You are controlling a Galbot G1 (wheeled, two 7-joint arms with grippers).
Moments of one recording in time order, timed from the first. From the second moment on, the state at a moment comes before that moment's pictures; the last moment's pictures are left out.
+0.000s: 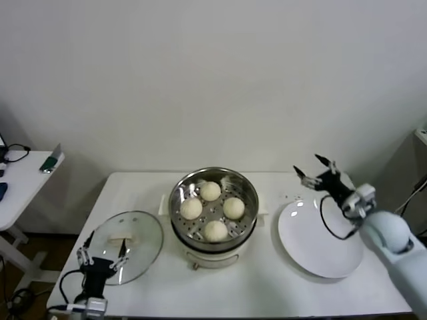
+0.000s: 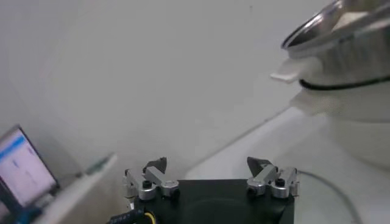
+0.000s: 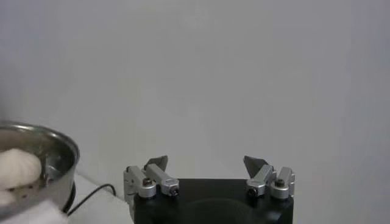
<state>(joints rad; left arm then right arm) 1.69 -1.32 -0.65 -1.99 0.39 0.02 -0.17 -1.09 0.73 0.35 1.66 0.60 0.05 -0.15</state>
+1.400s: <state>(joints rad) 1.44 -1.30 -0.60 -1.51 1.25 0.05 -0.39 -1.77 1.16 0.64 1.74 0.43 0.46 -0.15</state>
